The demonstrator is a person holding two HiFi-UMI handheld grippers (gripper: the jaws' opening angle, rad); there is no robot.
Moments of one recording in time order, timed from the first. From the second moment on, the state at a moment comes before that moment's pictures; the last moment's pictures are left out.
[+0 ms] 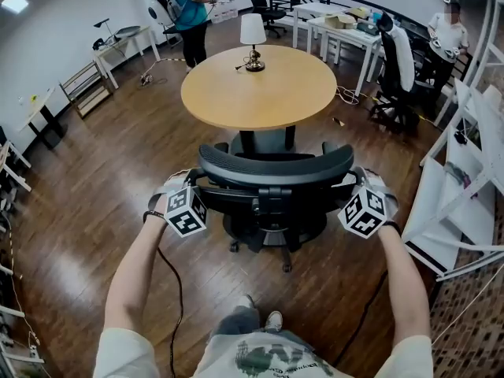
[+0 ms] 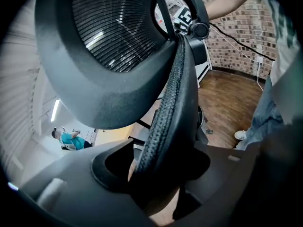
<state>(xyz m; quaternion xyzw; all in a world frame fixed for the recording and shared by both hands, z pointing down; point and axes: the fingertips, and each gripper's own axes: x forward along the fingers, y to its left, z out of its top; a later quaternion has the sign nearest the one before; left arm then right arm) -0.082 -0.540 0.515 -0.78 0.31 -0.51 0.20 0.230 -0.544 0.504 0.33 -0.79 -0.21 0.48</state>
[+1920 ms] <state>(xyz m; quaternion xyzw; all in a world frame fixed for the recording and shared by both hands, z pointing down) -0.111 -0.633 0.476 -0.74 0.45 -0.46 0.19 0.197 -0.633 0.474 0.39 -0.77 -0.21 0.45</state>
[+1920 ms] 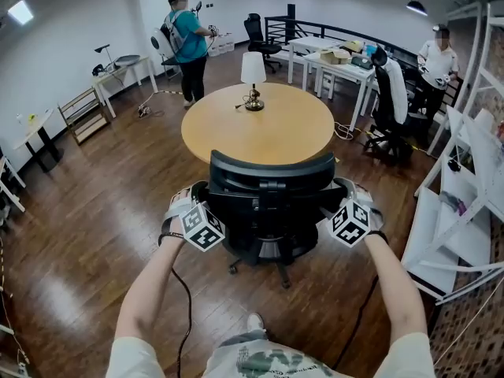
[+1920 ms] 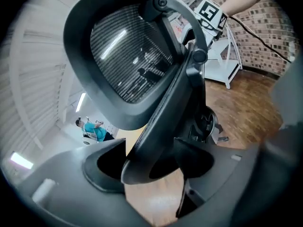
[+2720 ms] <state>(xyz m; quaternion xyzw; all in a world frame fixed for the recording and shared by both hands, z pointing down) -0.024 -0.473 0.438 -0.82 0.46 -0.31 0.12 0.169 -0.478 0.445 0.45 -0.82 -0.16 0.32</state>
